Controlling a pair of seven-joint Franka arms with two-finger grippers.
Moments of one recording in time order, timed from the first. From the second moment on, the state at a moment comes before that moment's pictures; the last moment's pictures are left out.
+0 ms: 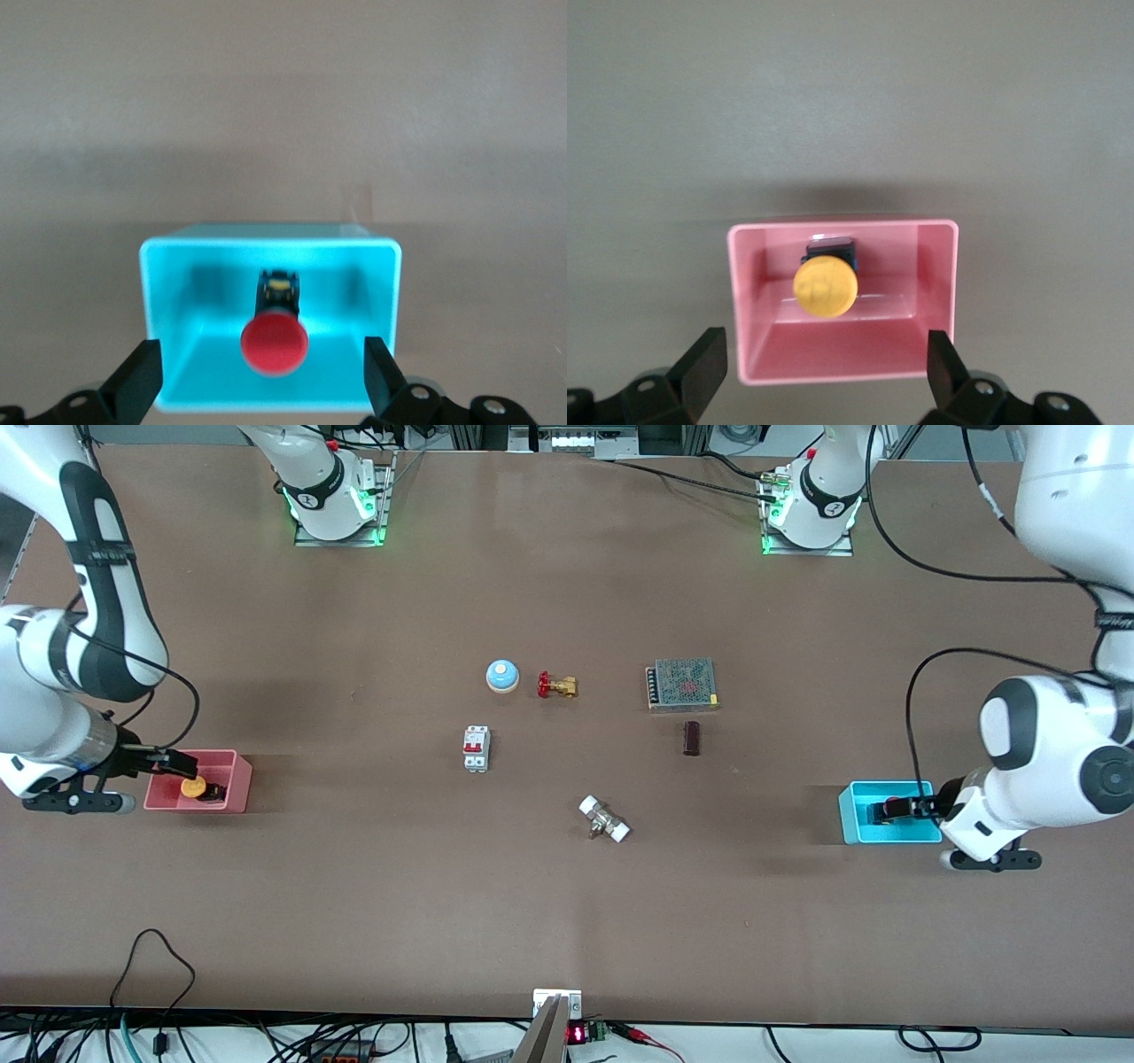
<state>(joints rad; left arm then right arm) 0.15 0.64 -0.08 -1.57 0.05 2.14 0.02 -0.17 0.45 0.00 -1.79 -0.12 2.24 -0.10</state>
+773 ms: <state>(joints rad) 0.17 0.66 -0.08 -1.78 0.06 2.47 0.03 -0.19 0.54 0.00 -1.80 -0.18 2.32 -0.09</state>
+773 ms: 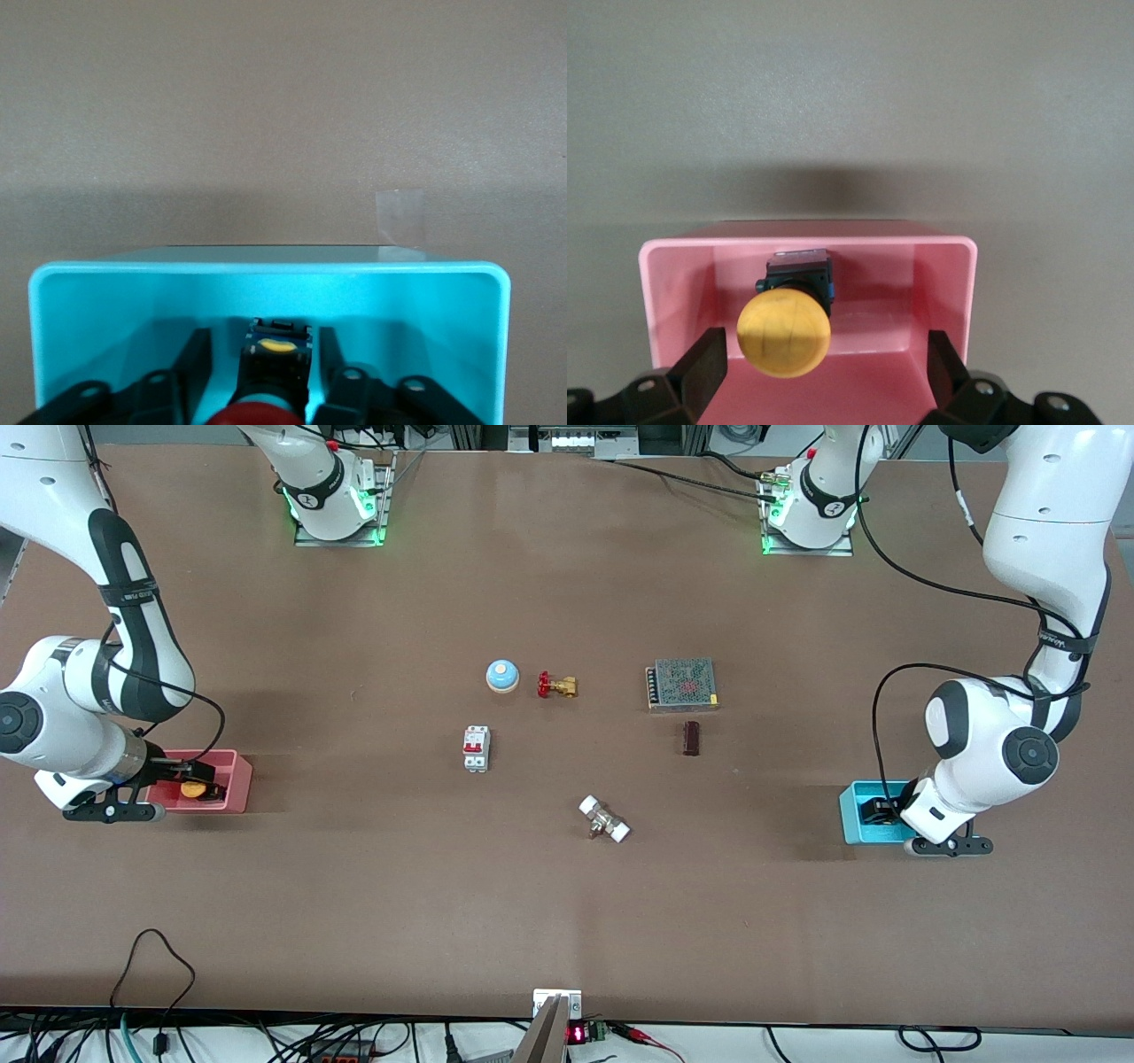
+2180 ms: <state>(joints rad) -0.24 0.70 -0.11 -1.47 0.05 2.14 -0.47 -0.19 0.59 0.01 -1.80 -0.18 2.38 -0.07</state>
